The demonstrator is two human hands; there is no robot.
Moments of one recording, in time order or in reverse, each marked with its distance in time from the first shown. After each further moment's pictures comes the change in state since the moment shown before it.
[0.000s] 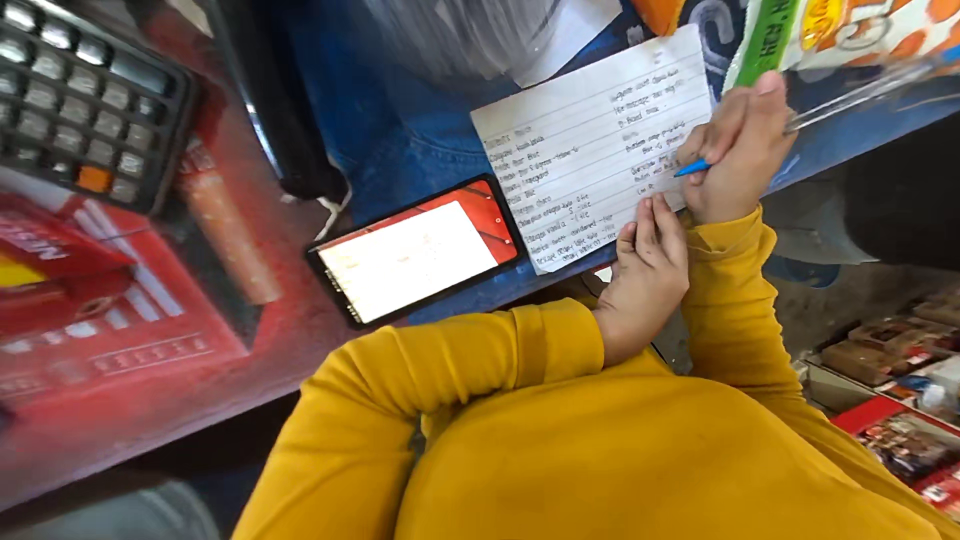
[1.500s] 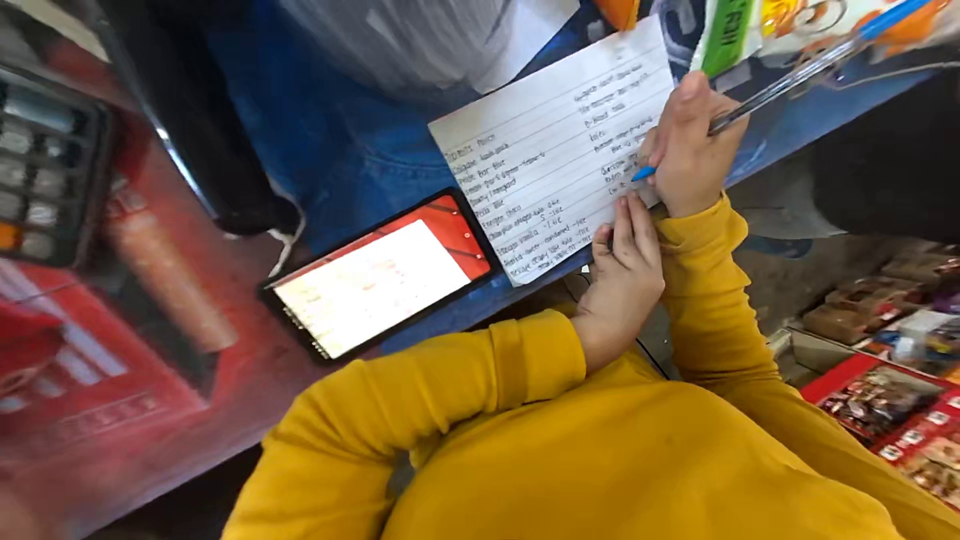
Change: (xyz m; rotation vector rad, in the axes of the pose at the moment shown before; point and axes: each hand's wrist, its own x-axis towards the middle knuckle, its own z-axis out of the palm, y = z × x) left_hand -0.004 -0.004 -0.005 -0.083 -0.078 0.043; right_hand -0.003 0.002 0.010 -0.283 0.008 -0.150
